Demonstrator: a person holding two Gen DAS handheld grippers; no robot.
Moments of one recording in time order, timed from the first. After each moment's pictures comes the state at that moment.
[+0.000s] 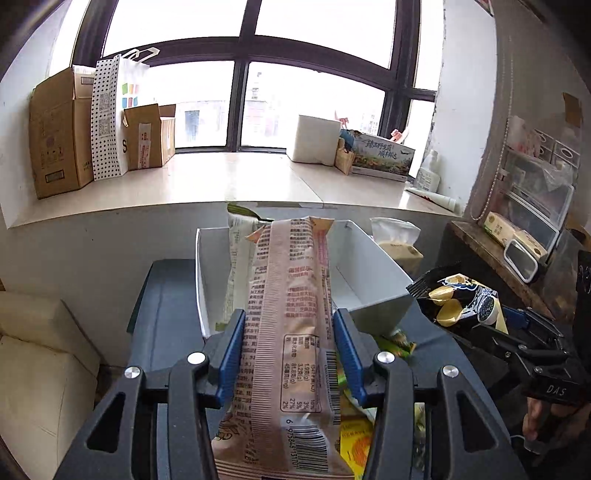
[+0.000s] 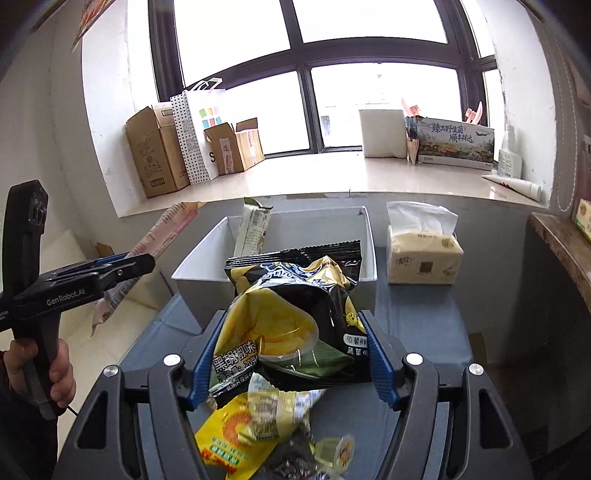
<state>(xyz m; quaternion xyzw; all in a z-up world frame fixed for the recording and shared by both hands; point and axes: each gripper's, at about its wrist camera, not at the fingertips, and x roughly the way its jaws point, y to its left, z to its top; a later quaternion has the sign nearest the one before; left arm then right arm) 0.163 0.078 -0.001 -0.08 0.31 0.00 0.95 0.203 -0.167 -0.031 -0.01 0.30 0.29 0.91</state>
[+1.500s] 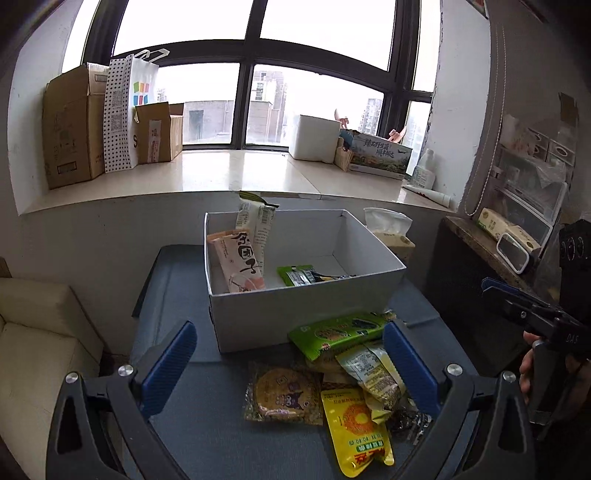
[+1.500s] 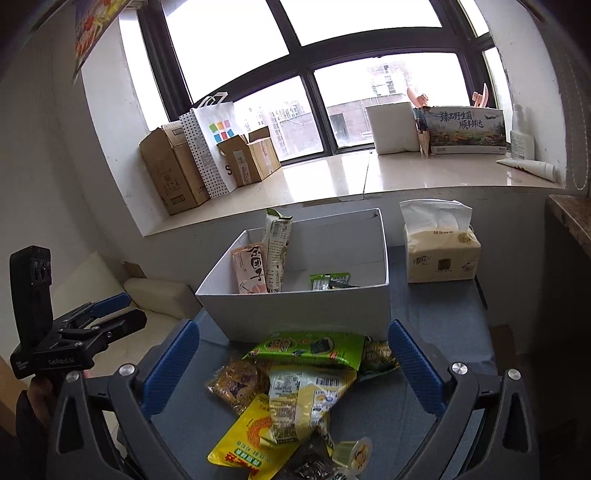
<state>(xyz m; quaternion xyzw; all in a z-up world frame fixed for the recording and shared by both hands) 0.089 0.070 -0.012 -0.08 0.30 0.00 0.95 0.190 -0.195 -0.029 0.05 0.30 0.34 0.89</state>
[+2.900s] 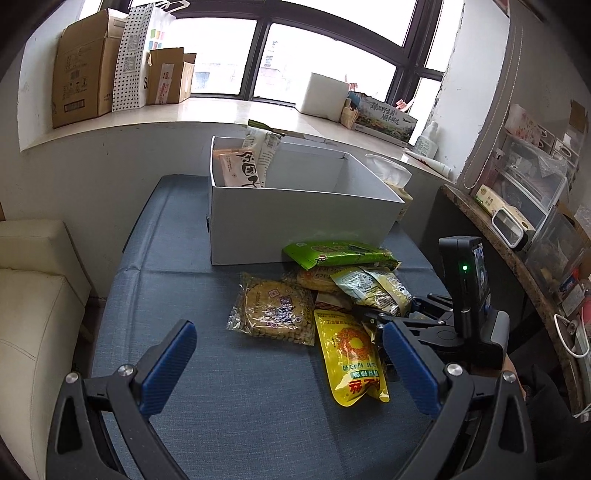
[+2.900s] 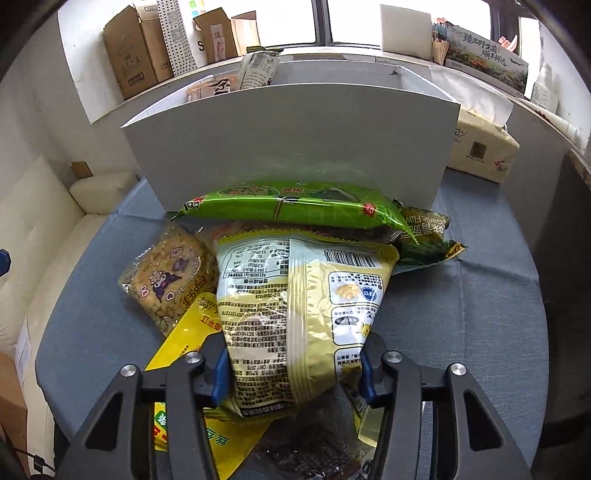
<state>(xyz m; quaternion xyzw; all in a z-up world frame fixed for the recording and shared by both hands) 0.051 0.066 -0.068 -0.13 0.37 -0.01 0.92 0.208 -0.109 -0.166 -0.08 0.45 0.27 0.85</state>
